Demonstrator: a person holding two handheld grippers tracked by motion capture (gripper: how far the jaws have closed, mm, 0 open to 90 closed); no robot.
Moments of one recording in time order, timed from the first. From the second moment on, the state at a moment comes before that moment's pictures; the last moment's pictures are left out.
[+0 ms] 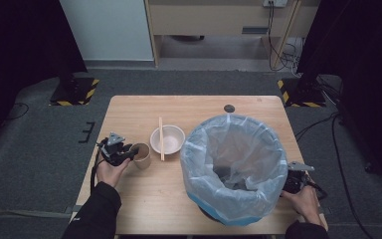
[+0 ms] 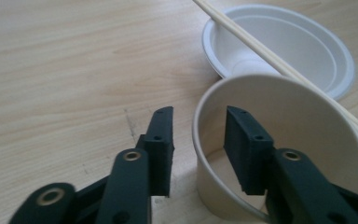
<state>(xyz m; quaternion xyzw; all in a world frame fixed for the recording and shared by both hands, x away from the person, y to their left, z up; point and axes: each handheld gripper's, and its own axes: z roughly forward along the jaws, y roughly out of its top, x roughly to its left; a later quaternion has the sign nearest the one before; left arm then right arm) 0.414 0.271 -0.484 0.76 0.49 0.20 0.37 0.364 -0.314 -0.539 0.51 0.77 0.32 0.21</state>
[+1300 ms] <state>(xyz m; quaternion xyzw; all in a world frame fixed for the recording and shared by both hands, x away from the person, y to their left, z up) 0.368 0.292 -0.382 0.65 0.46 0.27 0.53 0.364 -0.314 -0.539 0.50 0.77 0.33 0.21</state>
